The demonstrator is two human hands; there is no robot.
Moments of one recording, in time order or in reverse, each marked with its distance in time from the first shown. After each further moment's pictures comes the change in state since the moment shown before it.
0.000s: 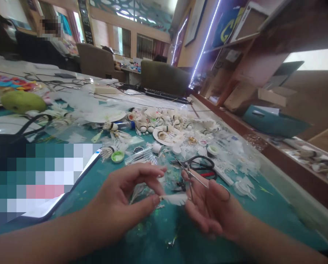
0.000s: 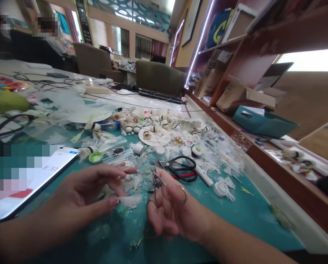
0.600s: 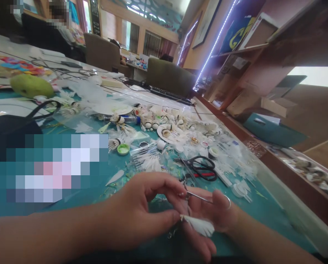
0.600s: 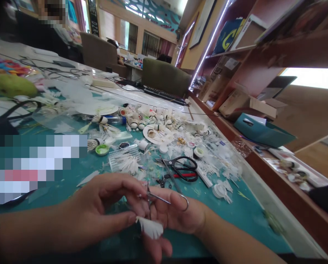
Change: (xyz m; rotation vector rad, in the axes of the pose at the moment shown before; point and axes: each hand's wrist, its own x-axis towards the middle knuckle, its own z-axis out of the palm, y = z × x) left_hand -0.011 -0.004 0.014 -0.150 -0.265 -0.019; right_hand 0.003 0.026 -0.019 0.067 -0.201 0.102
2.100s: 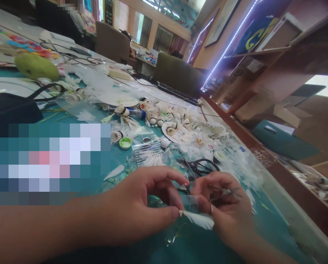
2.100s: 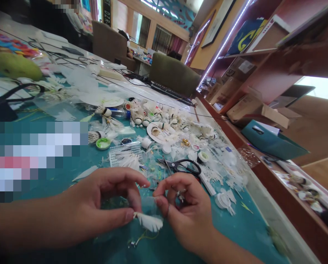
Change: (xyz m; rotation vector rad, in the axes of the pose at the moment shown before) left_hand 0.003 0.004 -0.004 -0.086 0.000 -0.307; right_hand -0.006 -0.014 0.025 -0.795 0.738 -0.723
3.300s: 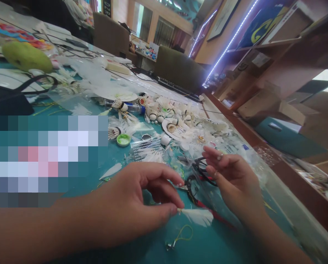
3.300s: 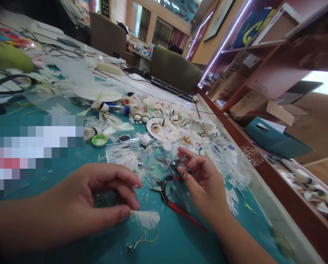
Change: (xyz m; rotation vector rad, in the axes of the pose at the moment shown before) left_hand 0.002 -0.002 -0.005 0.131 0.102 -0.021; right_hand 0.032 0.019 -0.041 -0.173 0.080 0.060
